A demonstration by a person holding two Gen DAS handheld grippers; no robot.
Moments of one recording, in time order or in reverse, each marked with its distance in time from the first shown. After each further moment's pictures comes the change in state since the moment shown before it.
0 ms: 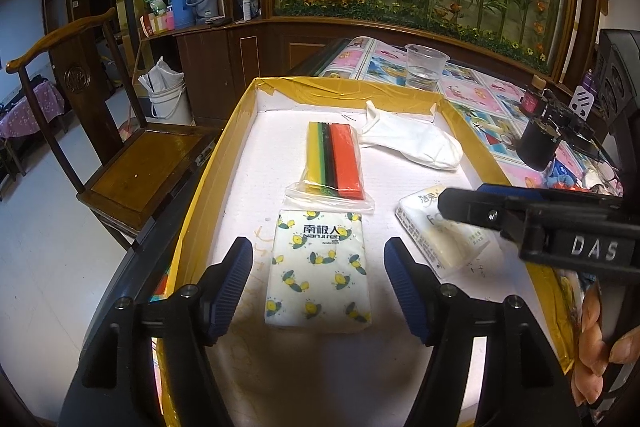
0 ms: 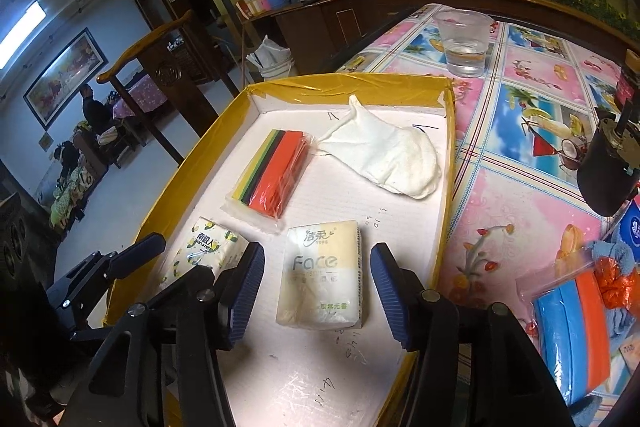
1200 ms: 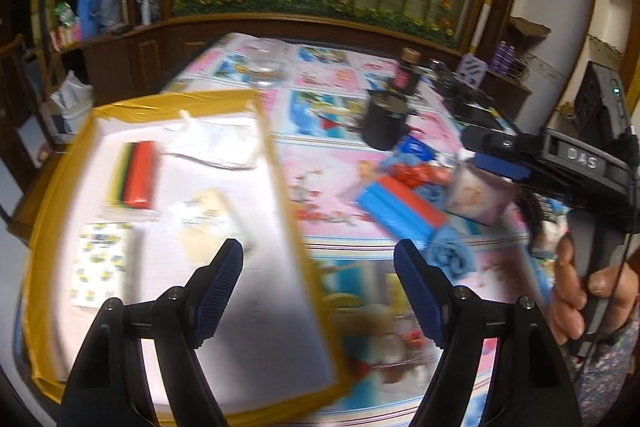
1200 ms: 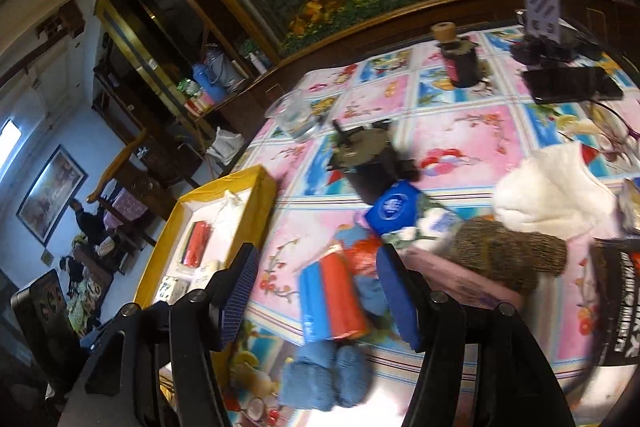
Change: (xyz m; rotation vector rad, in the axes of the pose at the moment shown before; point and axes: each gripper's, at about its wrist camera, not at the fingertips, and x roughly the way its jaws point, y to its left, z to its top) left arm -0.026 -0.141 0.007 0.139 0.068 -0.320; right arm -0.167 -0.173 -0.047 0.322 -0.246 -0.039
